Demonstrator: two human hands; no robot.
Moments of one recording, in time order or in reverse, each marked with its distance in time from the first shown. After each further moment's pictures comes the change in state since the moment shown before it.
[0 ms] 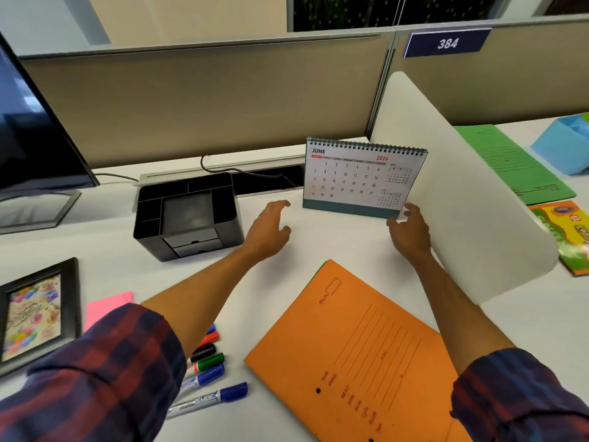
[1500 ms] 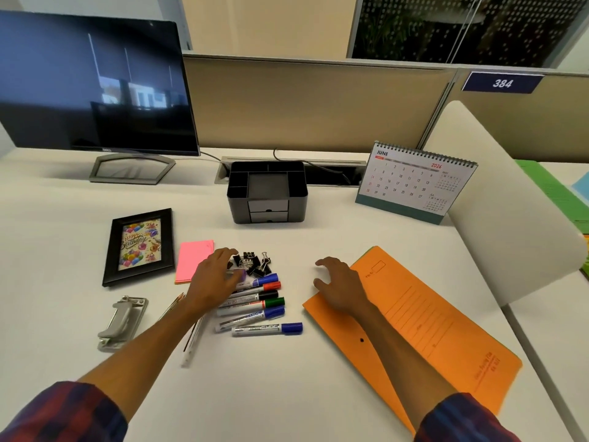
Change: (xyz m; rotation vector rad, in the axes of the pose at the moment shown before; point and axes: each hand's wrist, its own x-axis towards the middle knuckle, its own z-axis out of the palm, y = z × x) left_hand -0.231 -0.170 -0.083 0.152 0.191 -0.117; right_hand -0.238 -0.040 0.113 -0.393 -0.580 -0.534
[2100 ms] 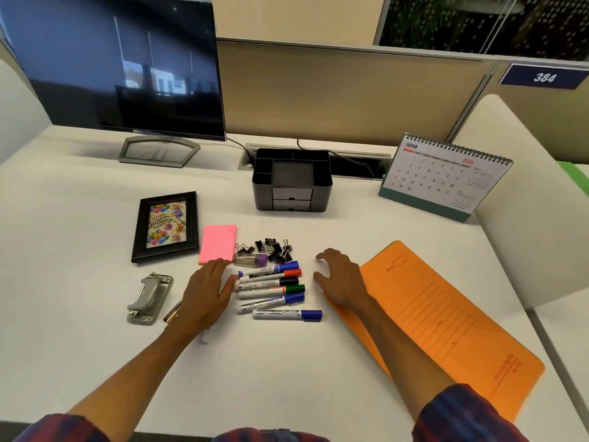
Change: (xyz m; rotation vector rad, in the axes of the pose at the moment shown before) left_hand -0.073 -0.040 -0.003 0.072 0.075 -0.110; right_hand 0.007 -0.028 0.033 -0.105 -0.024 -0.057
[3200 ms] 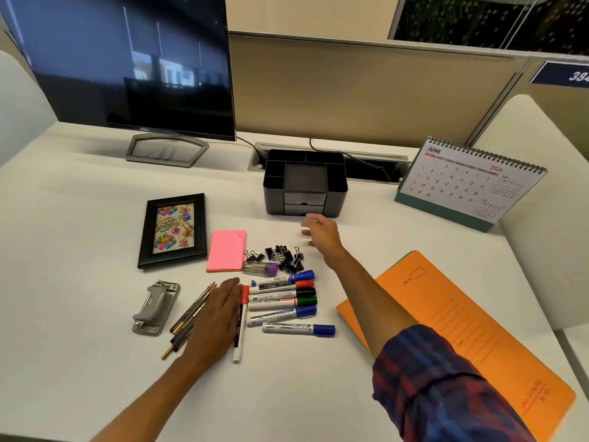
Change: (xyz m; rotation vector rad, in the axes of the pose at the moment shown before) left_hand -0.022 -0.022 0.029 0.079 -0.002 0.171; right_hand 0.106 -0.075 -0.014 0.985 0.044 0.342
